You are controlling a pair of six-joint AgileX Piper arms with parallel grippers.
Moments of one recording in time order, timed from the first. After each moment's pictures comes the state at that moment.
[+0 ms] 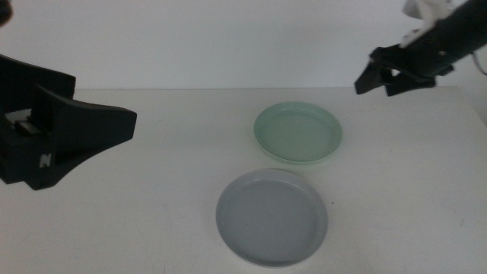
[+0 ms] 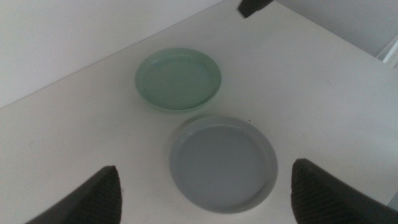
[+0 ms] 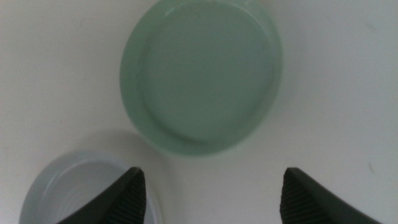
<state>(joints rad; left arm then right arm) -0.39 0.82 -1.09 -0.40 0.88 0.37 0.05 1.84 -1.65 0.50 1.03 -0.32</state>
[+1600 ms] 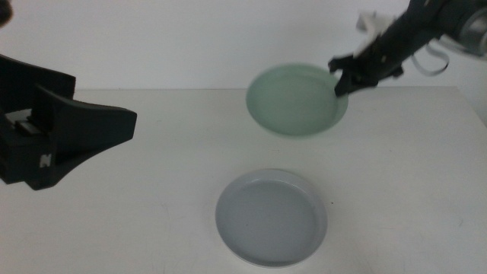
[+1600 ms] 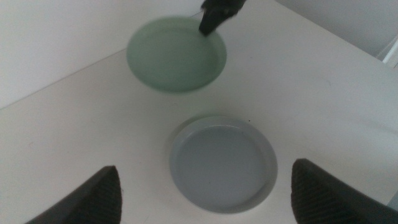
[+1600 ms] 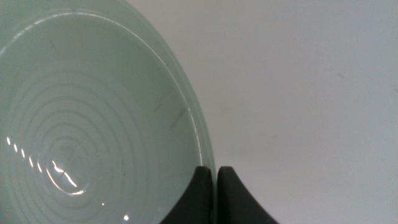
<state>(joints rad) -0.39 0.82 -1.09 -0.40 0.88 0.37 0.12 2.22 -2.06 0.41 1.08 -0.19</state>
